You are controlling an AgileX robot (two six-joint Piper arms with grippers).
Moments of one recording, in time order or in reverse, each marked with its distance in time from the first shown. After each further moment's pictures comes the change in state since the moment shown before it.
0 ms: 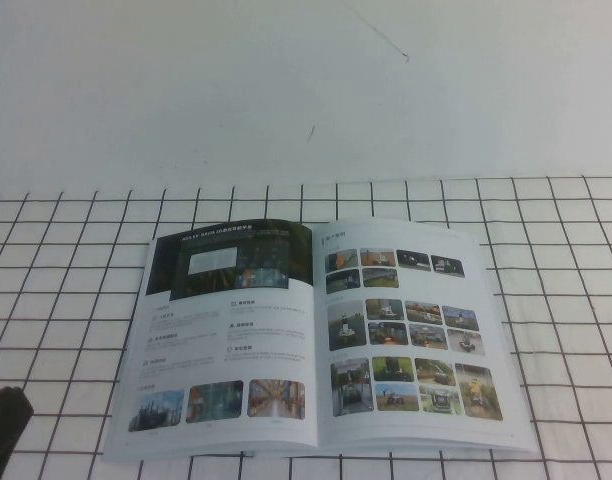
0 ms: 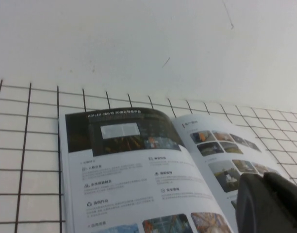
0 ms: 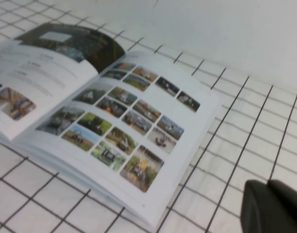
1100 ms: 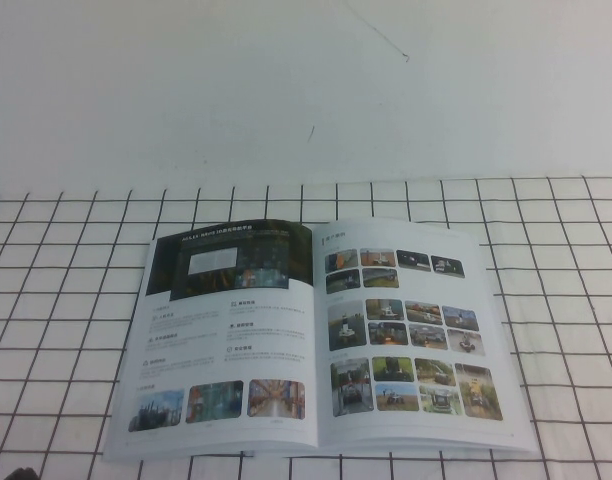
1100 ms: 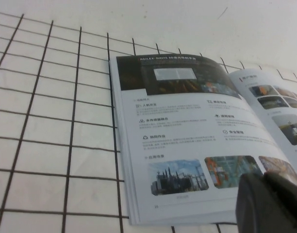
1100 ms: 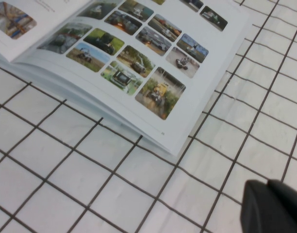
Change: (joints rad) right arm 0.000 0.000 0.158 0.000 0.001 0.002; left arm 0.102 -0.256 0.334 -0.028 -0.028 0.040
